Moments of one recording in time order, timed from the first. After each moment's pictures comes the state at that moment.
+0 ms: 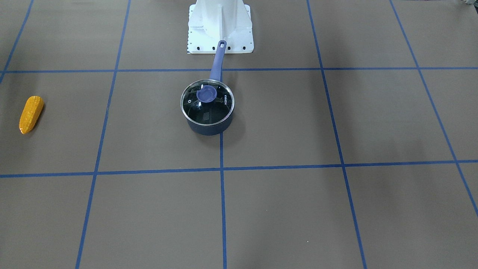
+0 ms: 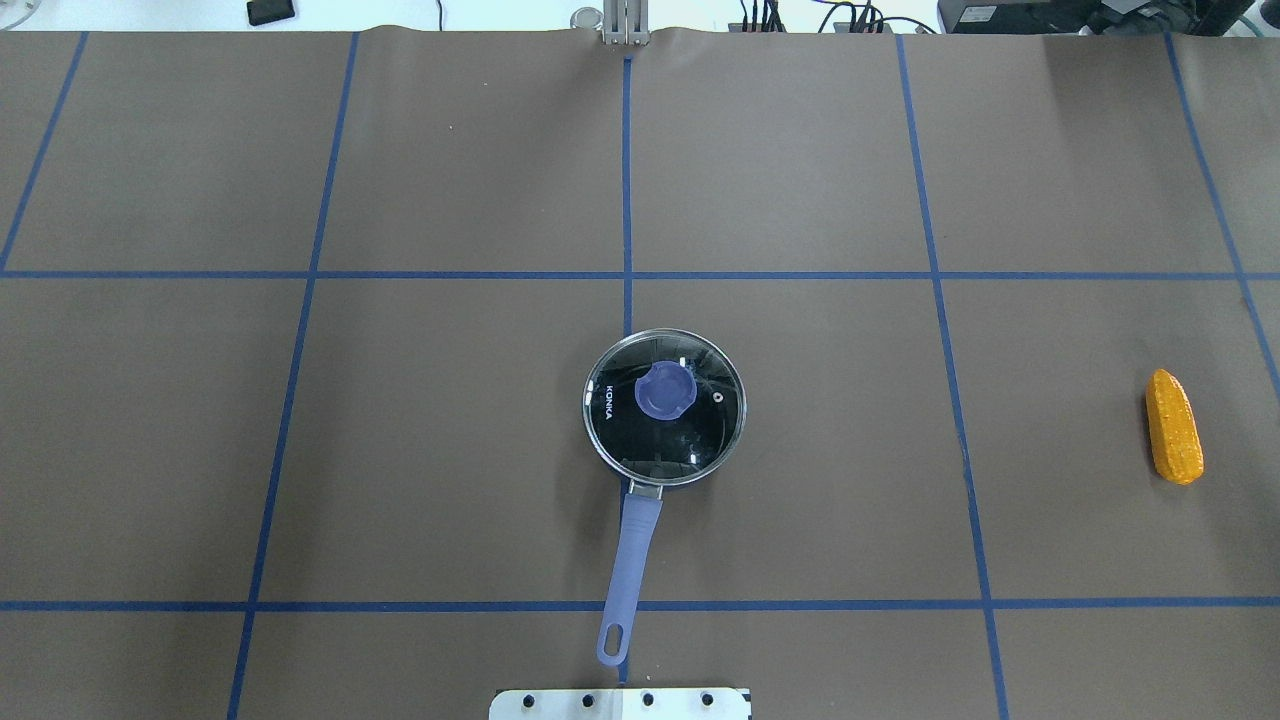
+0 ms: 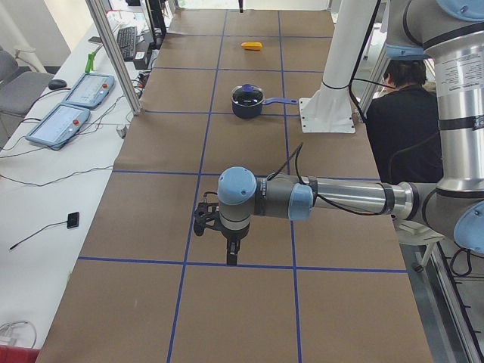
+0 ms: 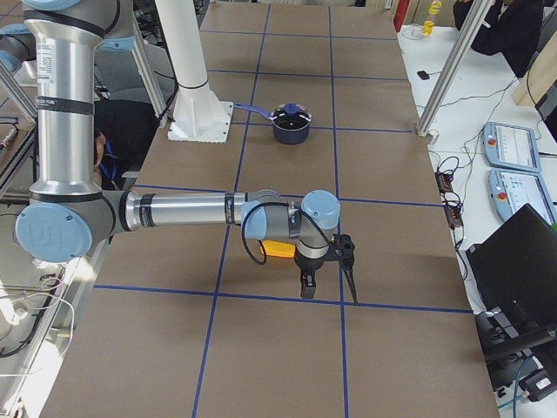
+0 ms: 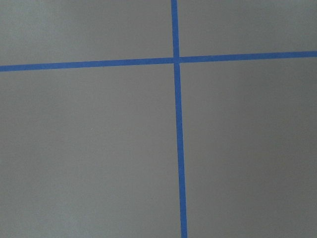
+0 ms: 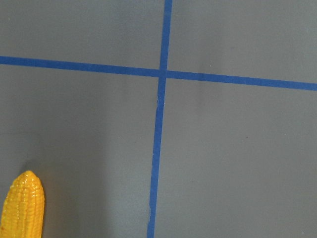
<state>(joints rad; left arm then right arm) -1.58 -1.36 -1.85 -1.59 -2.34 -0.01 1.47 -1.64 1.69 -1.60 2.25 0.03</state>
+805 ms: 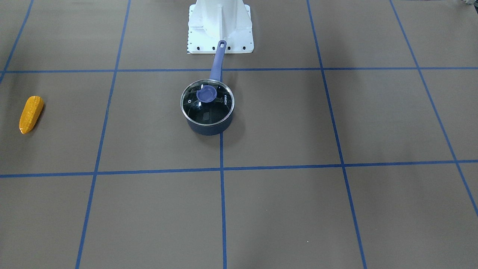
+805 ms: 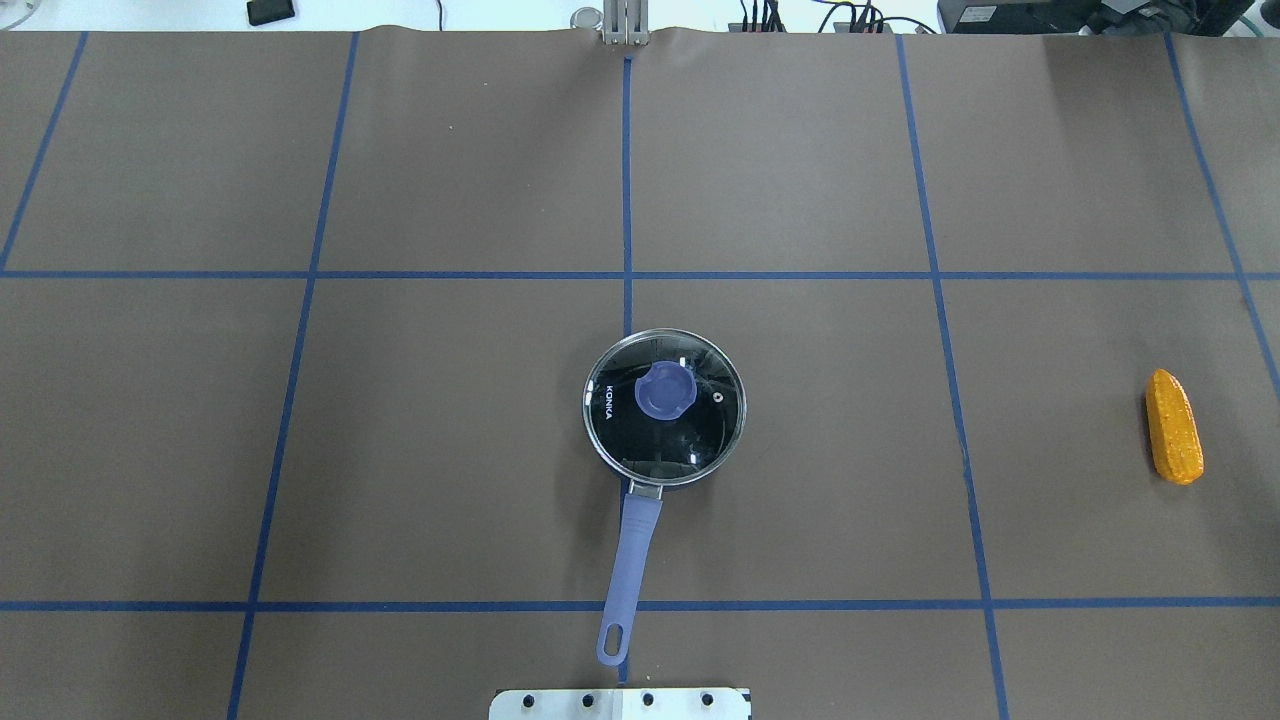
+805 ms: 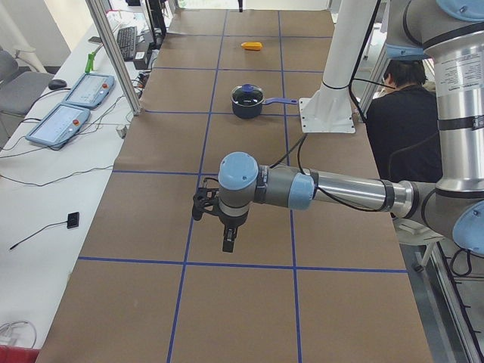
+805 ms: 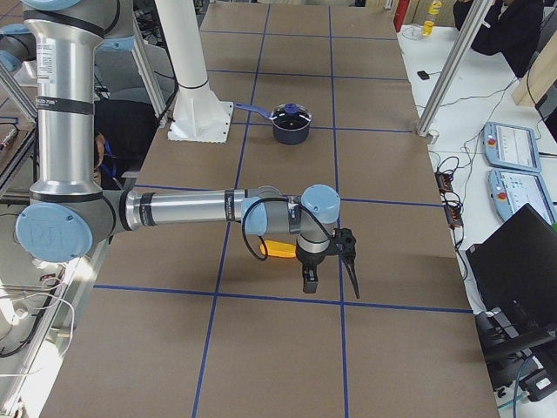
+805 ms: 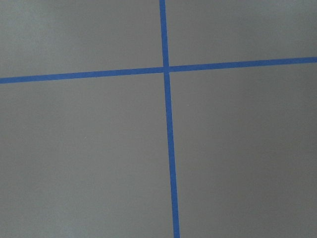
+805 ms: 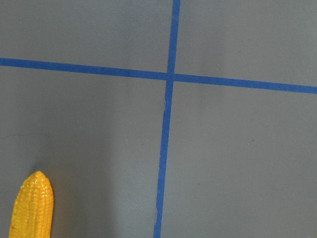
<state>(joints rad) -1.57 -1.37 -1.93 -1.60 -2.38 -0.02 1.47 -1.64 1.72 -1.59 2.26 0.03</state>
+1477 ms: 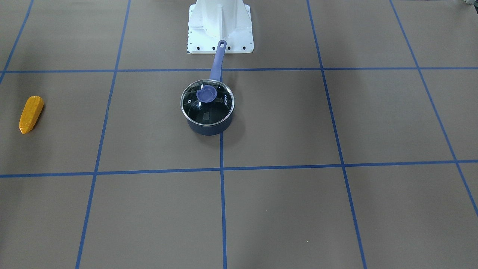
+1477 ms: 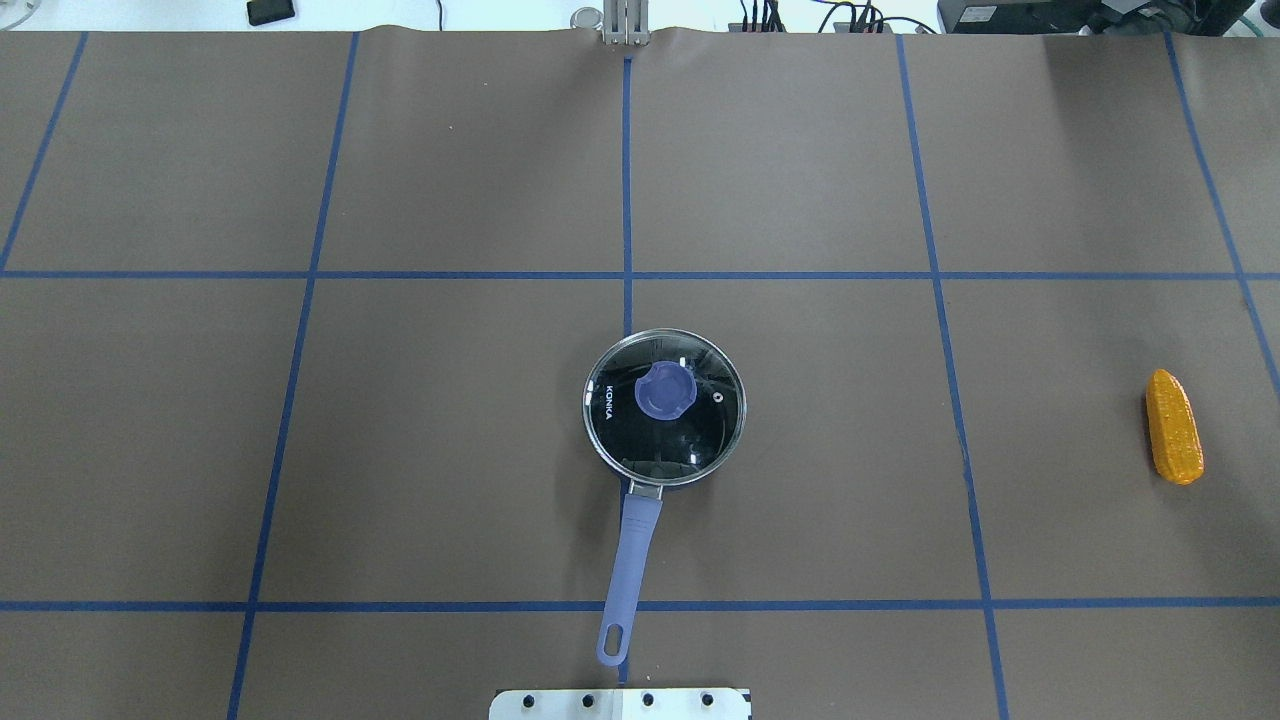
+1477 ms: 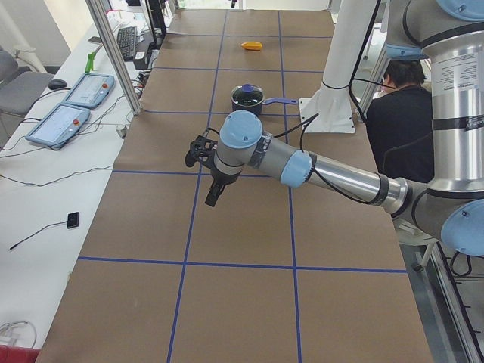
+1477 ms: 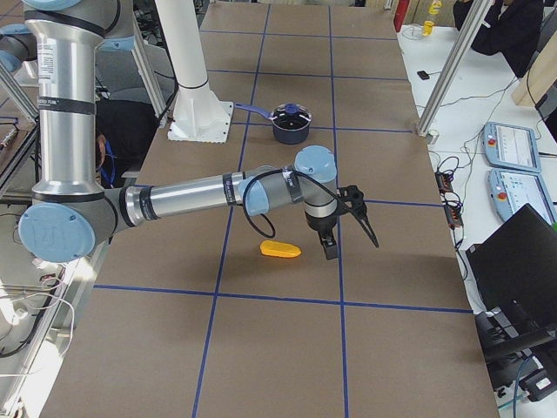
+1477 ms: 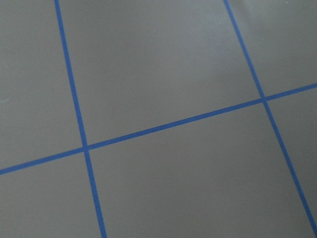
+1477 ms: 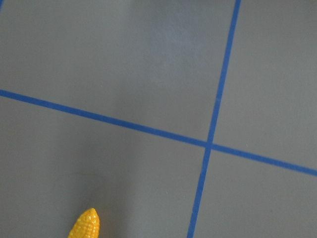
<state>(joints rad) -1.57 -1.42 -2.01 -1.77 -2.49 -0.03 1.44 -1.62 1.84 -1.36 2.28 0.06</state>
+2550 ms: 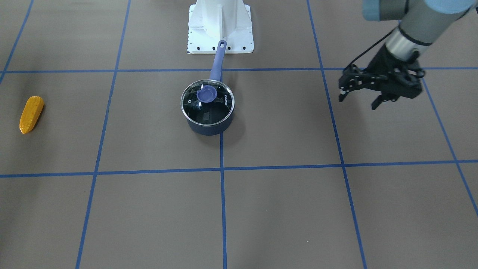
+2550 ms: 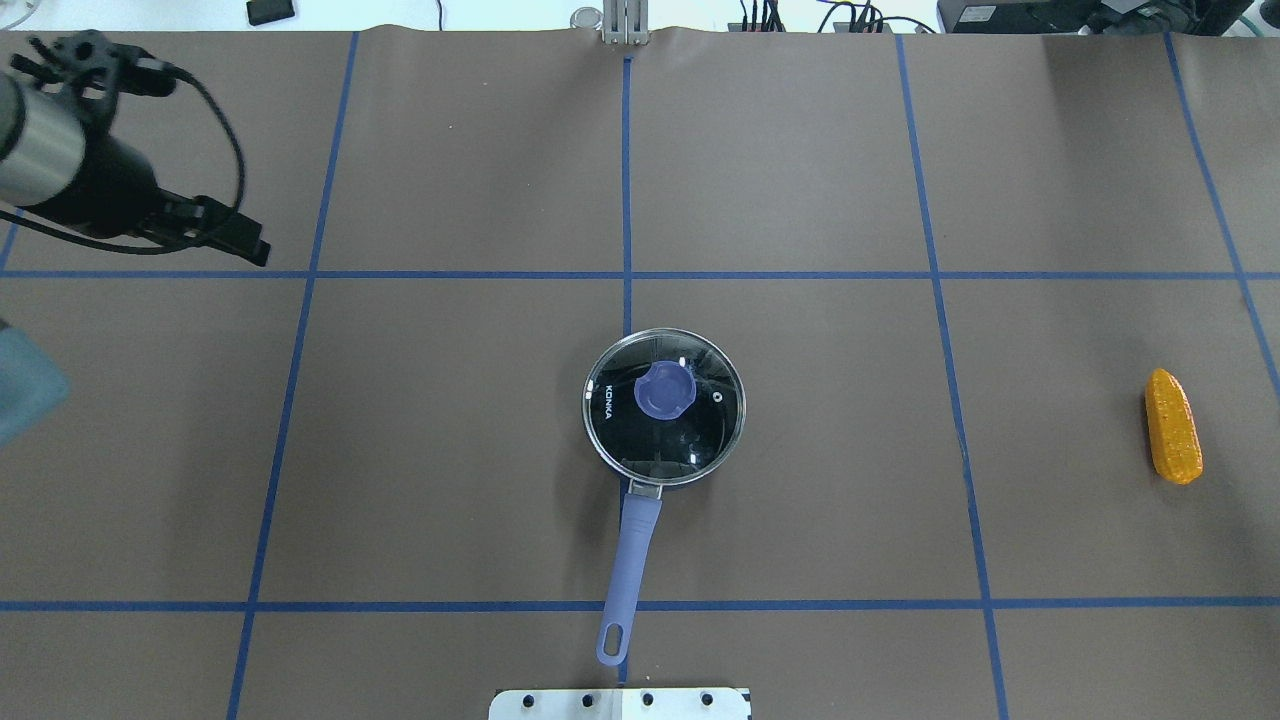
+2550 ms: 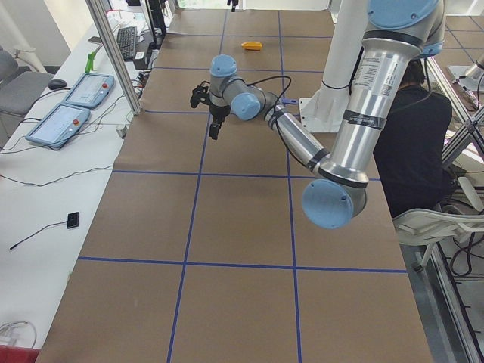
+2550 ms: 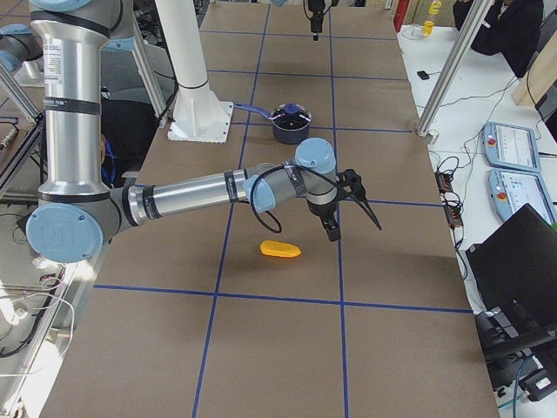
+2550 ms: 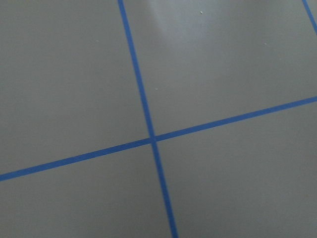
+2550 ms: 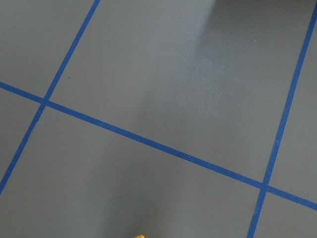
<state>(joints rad) -0.89 -1.93 -2.01 -1.56 -2.11 -0.77 1.41 -1.62 1.84 -1.33 2.33 0.08</state>
